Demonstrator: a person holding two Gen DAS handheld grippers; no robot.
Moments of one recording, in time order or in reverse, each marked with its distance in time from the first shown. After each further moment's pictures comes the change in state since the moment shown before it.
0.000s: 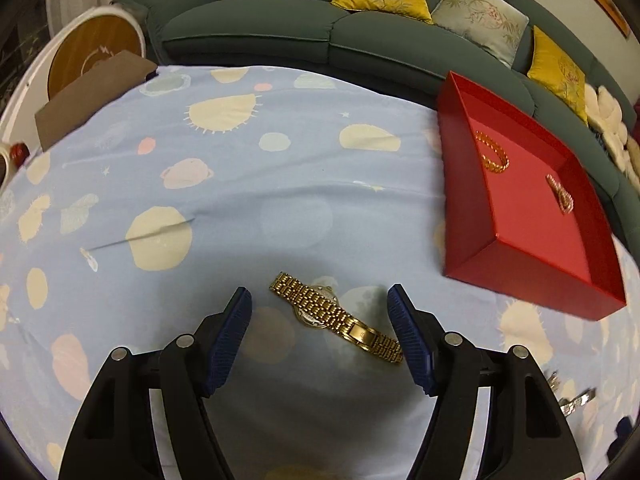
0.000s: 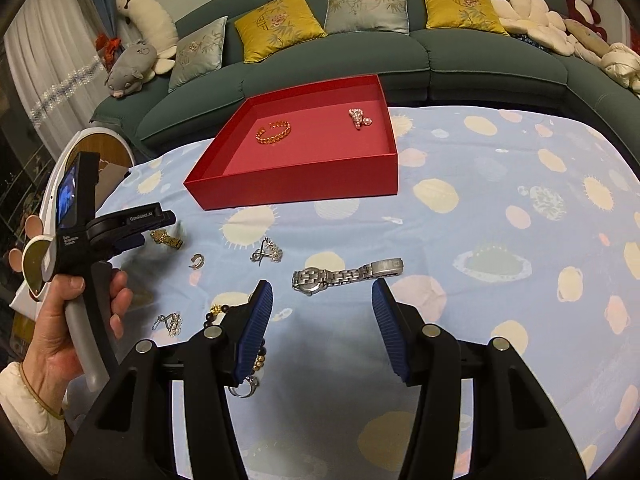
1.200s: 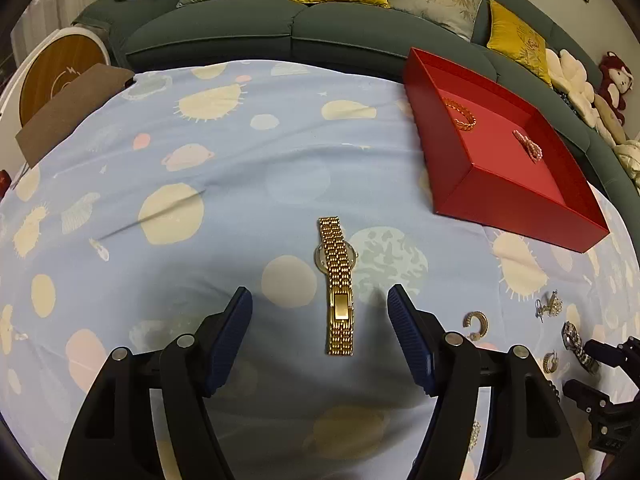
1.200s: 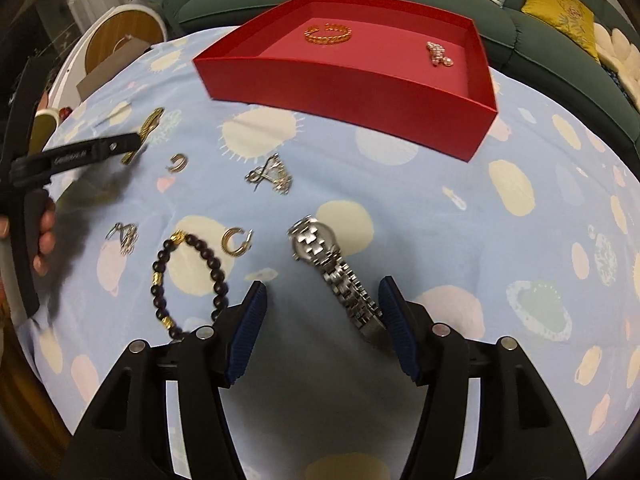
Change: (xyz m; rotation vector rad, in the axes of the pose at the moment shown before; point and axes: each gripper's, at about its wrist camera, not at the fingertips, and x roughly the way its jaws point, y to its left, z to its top) left arm -0.018 0.015 -0.023 0.113 0.008 -0.093; right arm 0.066 0.019 -0.009 -0.361 0.308 0.048
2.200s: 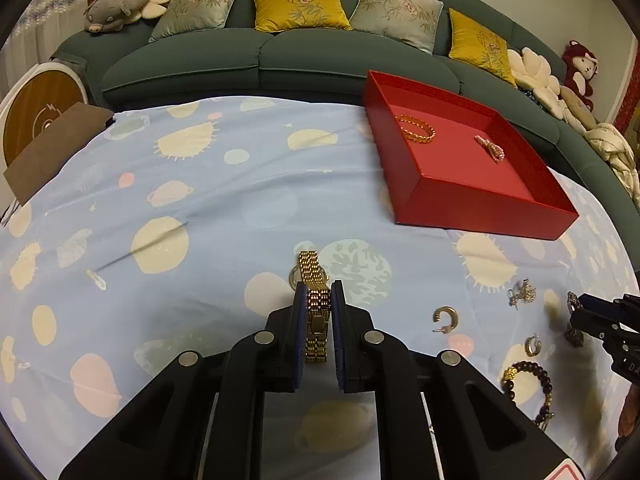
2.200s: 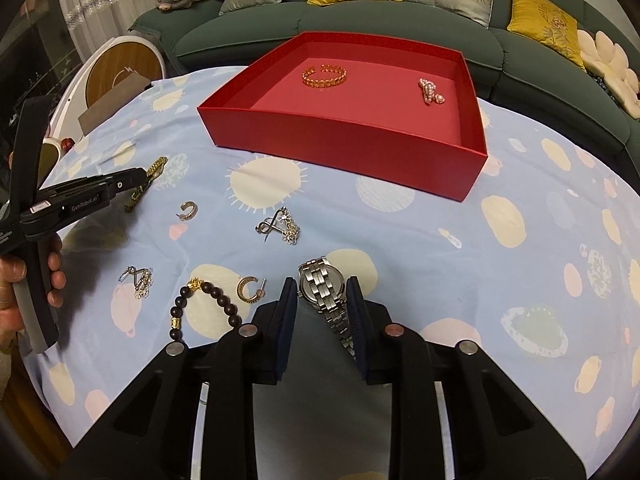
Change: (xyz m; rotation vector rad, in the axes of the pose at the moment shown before) left arm -0.023 -0.005 -0.005 0.093 -0.101 -0.089; right arm -0.019 -0.006 0.015 0.085 -0.151 -0.014
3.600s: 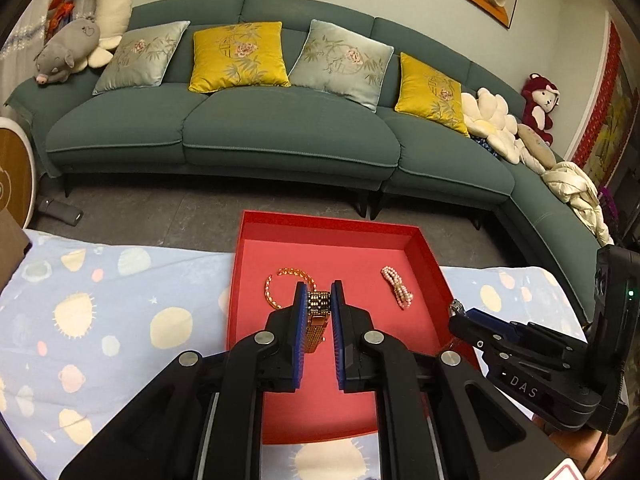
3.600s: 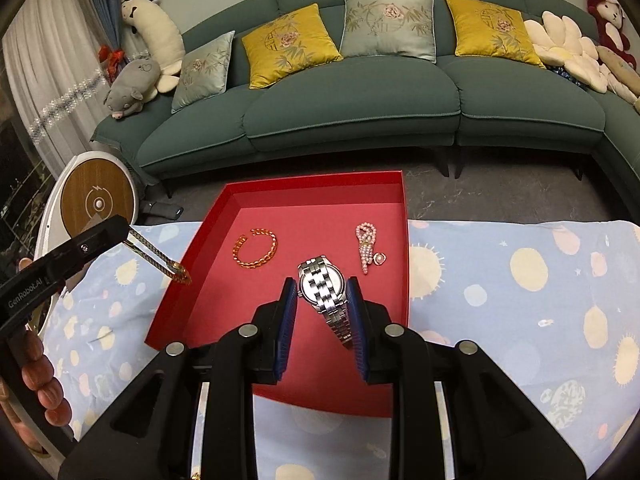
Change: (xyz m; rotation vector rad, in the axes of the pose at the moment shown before) left arm 0.021 -0.106 0.156 0.019 -0.132 -0.157; right arm 0.018 -0.082 0.140 0.227 -0.183 -0.007
